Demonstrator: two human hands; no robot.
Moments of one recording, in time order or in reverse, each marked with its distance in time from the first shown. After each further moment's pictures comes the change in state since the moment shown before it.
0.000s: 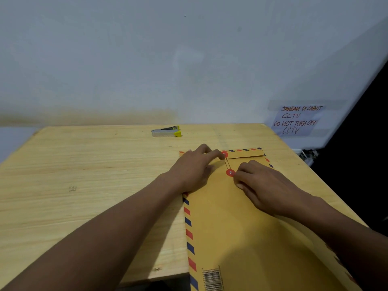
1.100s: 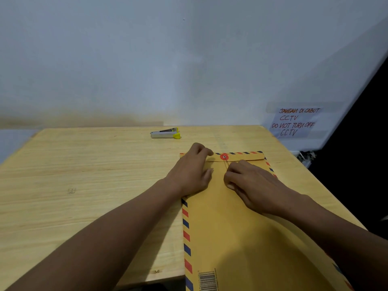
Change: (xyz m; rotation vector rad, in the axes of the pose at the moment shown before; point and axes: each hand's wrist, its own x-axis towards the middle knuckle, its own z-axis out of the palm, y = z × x) left_hand -0.004 0.001 0.000 -0.109 0.074 -0.114; right_hand 0.015 -0.007 0.002 0.029 0.007 -0.051
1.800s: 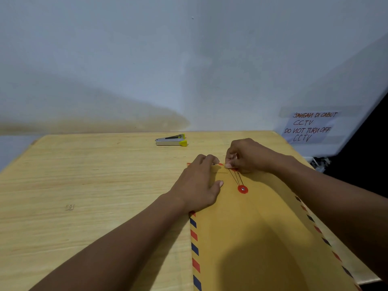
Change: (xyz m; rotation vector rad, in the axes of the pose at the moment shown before) left_hand 0.003 -0.012 0.005 -0.117 0.022 -0.049; right_hand 0.115 0.065 0.004 0.210 -0.192 0.276
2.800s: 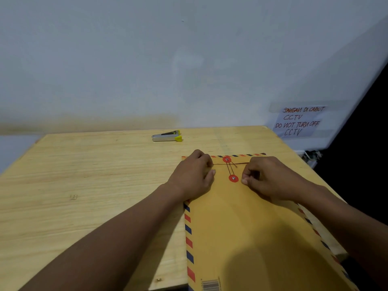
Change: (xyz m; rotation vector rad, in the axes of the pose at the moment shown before) left_hand -0.002 0.008 0.002 0.142 0.006 0.012; right_hand -0.113 0.006 0.012 0.079 0.121 0.024
